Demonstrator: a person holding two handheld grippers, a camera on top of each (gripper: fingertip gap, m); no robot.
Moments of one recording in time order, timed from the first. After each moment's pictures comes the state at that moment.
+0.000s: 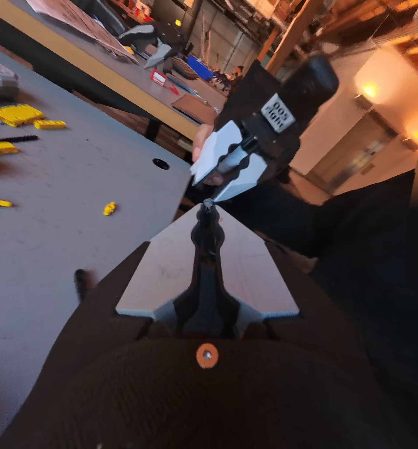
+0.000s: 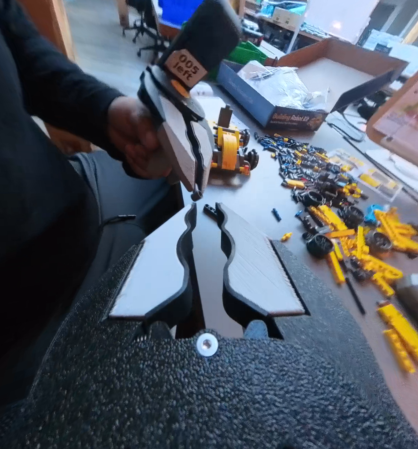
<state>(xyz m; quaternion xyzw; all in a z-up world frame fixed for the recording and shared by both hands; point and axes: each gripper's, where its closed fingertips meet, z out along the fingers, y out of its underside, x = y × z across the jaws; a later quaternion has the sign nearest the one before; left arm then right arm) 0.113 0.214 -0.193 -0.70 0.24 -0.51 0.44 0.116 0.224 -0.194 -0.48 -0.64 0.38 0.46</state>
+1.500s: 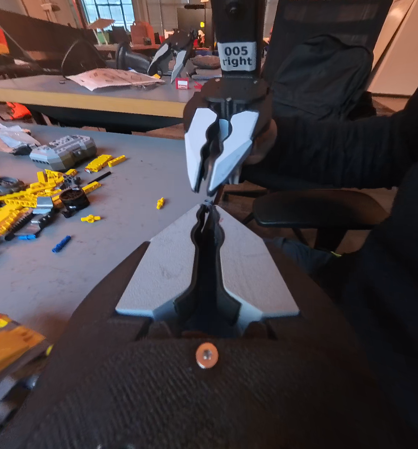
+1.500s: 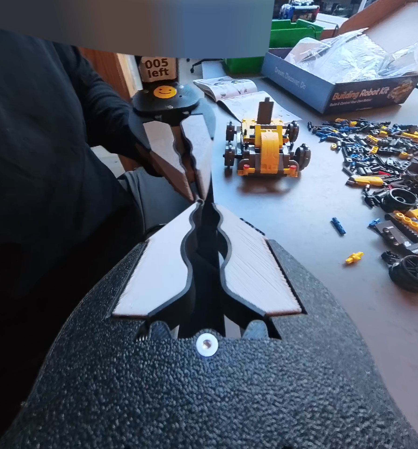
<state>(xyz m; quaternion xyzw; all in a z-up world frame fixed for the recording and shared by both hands) 0.083 0.199 -0.213 -0.68 0.37 -0.31 0.56 0.081 0.207 -0.210 -0.50 -0.64 0.48 0.35</state>
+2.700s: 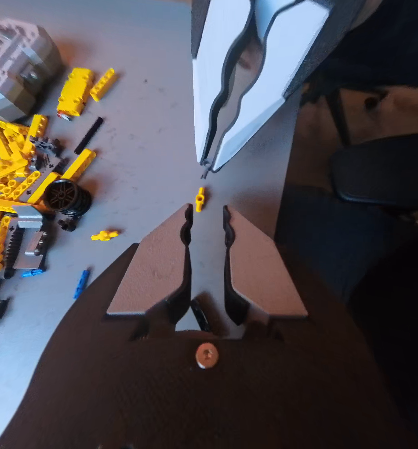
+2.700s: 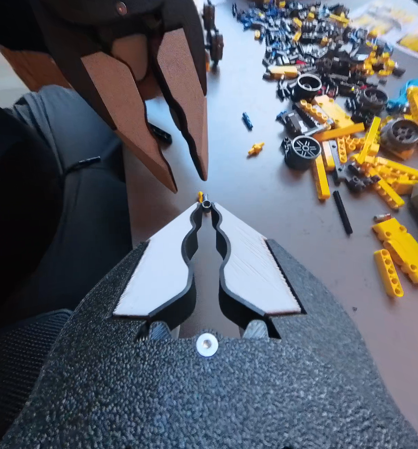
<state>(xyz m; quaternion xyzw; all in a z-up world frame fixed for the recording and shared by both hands) 0.123 0.295 -0.272 -0.81 0.44 -0.17 0.35 0.138 0.311 -0.261 -0.59 -0.65 0.34 0.33</state>
